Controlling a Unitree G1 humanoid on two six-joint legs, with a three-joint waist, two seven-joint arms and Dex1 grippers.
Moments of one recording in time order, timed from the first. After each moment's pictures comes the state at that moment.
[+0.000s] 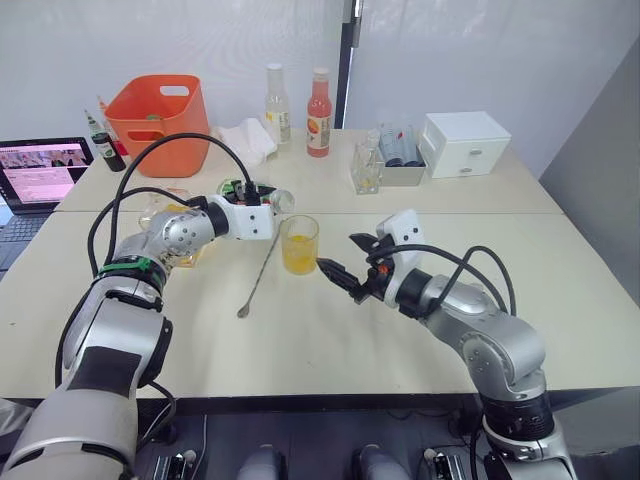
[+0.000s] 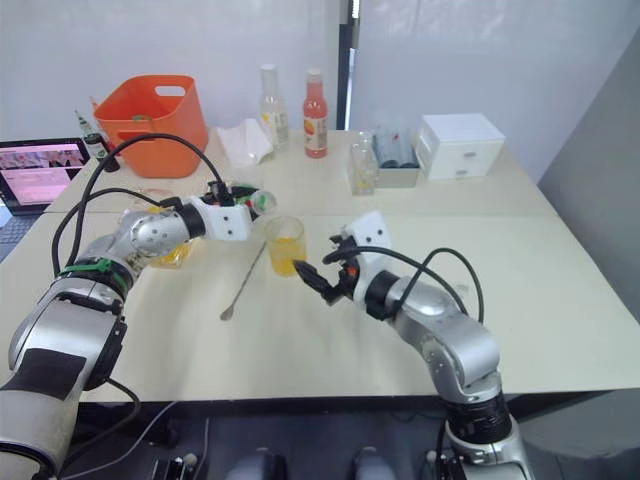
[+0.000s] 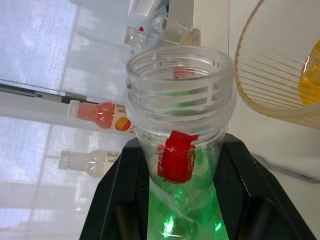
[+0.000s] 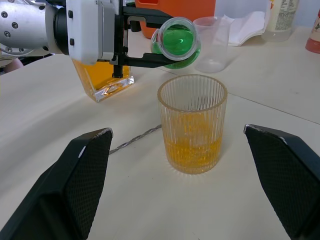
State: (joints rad) left arm -1.22 0.60 -0.36 1.29 0.59 -0.92 -0.26; right arm -0.49 -0.30 0.08 -0.47 0.49 0.85 0.34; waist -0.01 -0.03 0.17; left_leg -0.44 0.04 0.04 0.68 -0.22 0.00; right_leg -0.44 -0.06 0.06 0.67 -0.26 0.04
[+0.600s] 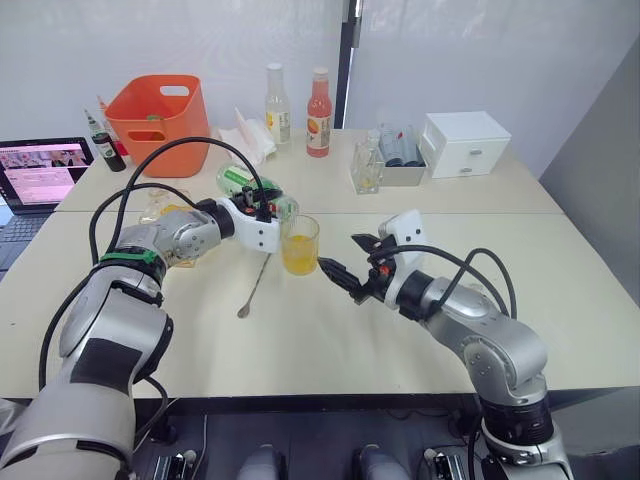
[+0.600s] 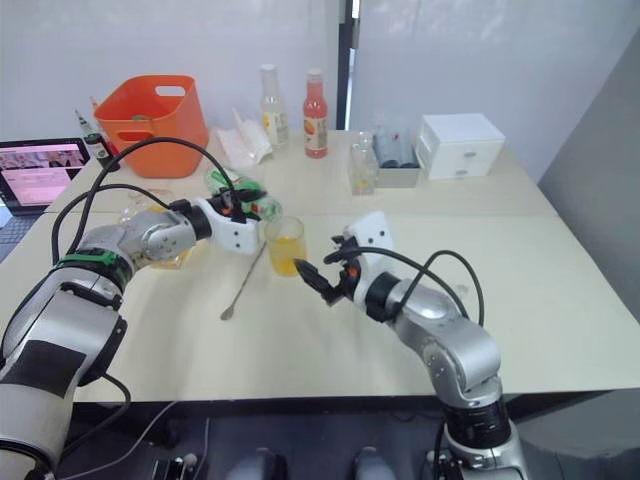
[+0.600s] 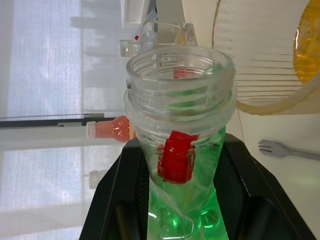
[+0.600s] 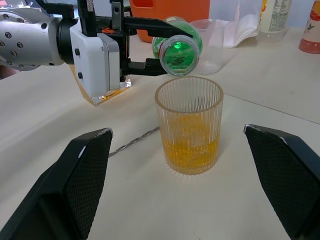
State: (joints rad) left arm -1.28 0.62 -0.53 1.31 0.81 -0.94 0.03; right arm -0.48 -0.28 0.07 -0.50 0.50 0.87 0.32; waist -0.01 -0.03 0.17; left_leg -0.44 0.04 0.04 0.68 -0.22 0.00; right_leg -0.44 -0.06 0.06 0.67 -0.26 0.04
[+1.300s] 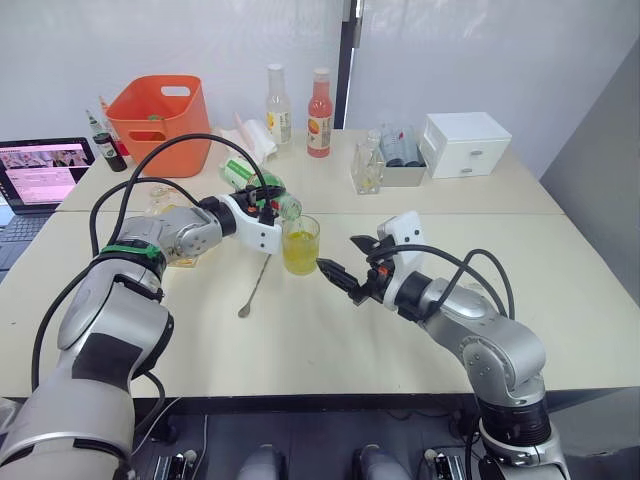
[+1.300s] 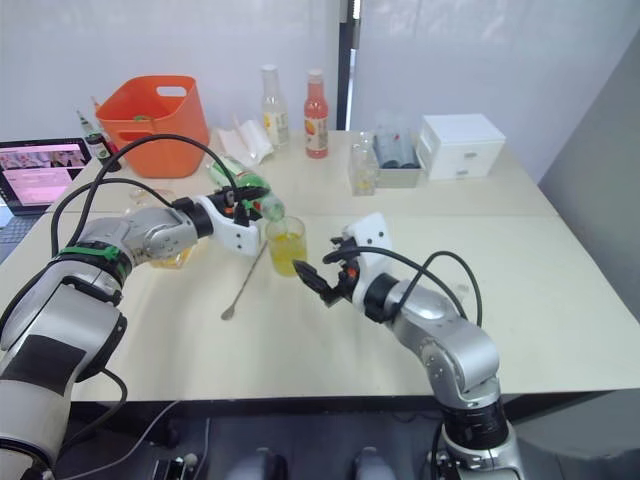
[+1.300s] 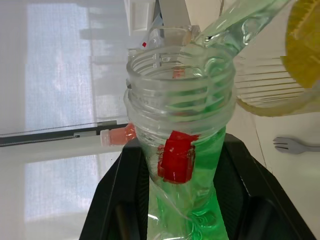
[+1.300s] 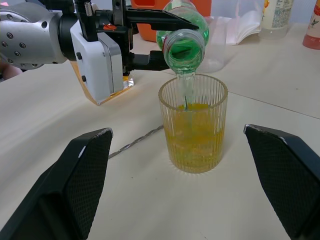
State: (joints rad) left arm -1.31 0.61 -0.58 1.33 0.84 -0.94 0.09; right arm -0.48 -0.26 0.06 -0.50 0.50 0.88 0.32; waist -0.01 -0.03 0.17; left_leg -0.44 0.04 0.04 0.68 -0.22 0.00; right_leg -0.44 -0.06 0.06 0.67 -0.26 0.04
